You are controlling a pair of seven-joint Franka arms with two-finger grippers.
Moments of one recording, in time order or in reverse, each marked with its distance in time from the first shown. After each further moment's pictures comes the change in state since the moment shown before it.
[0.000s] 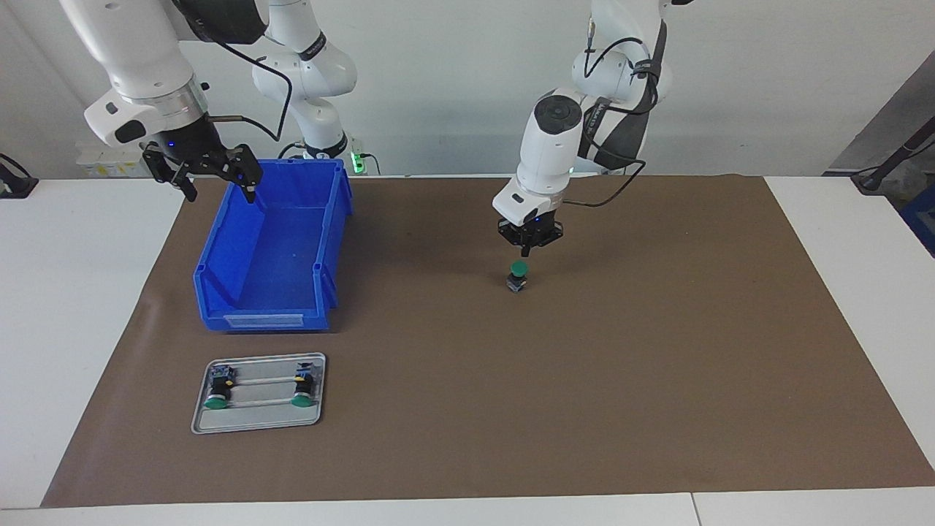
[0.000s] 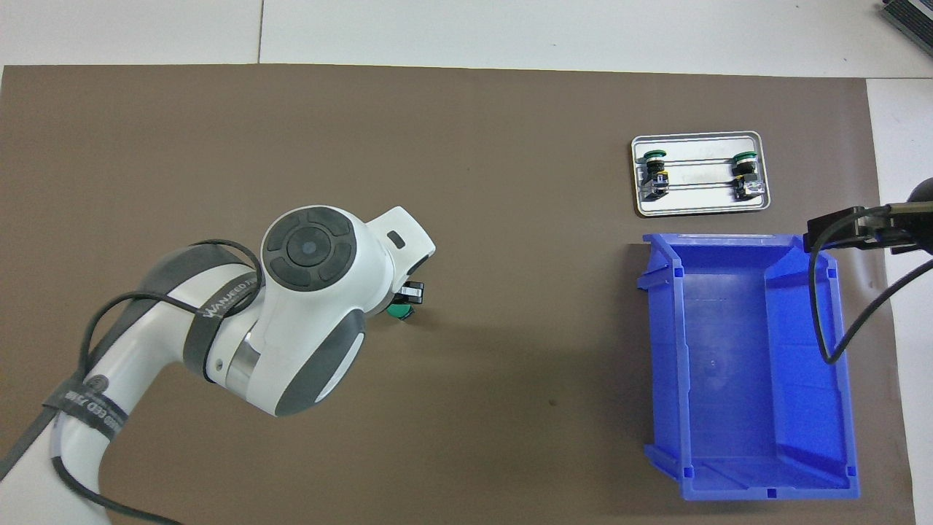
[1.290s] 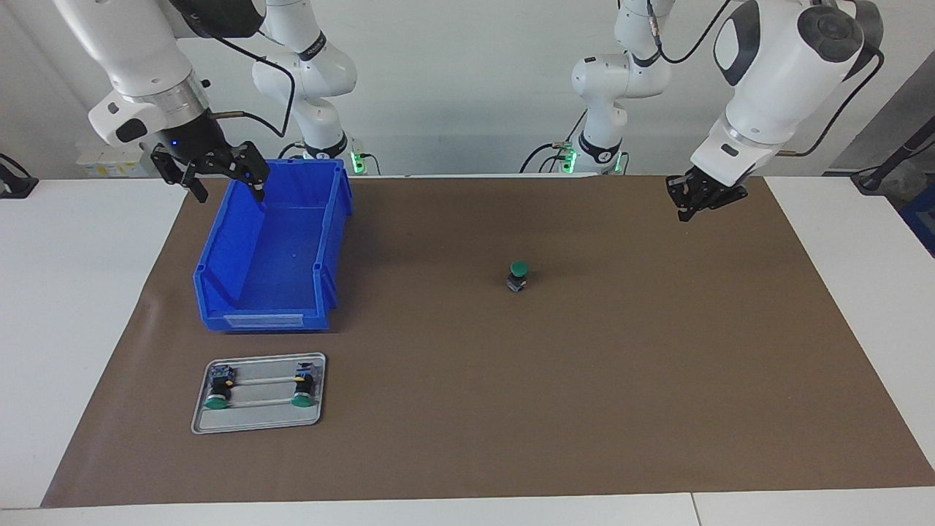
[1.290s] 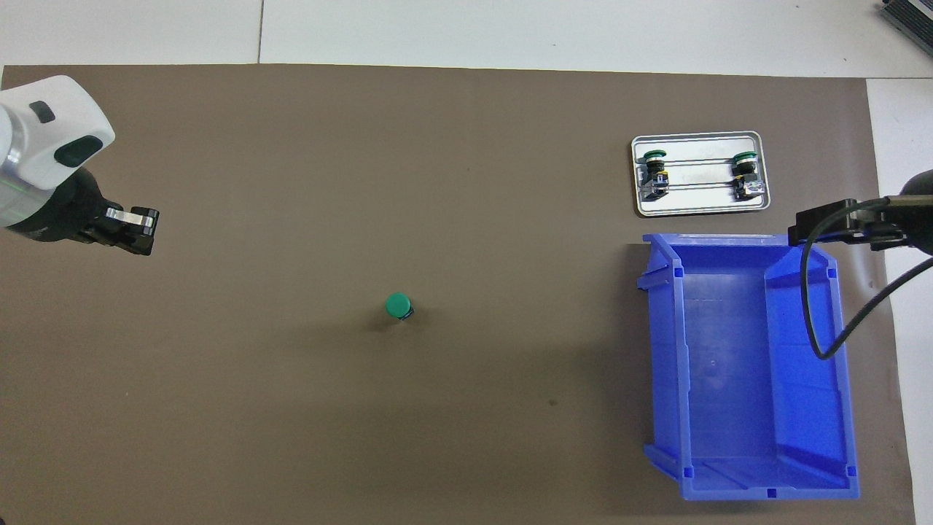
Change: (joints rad) left arm 0.407 -0.032 0.012 0.401 0.004 -0.534 0.405; right arm 0.009 0.006 0.008 0.007 0.074 0.025 0.049
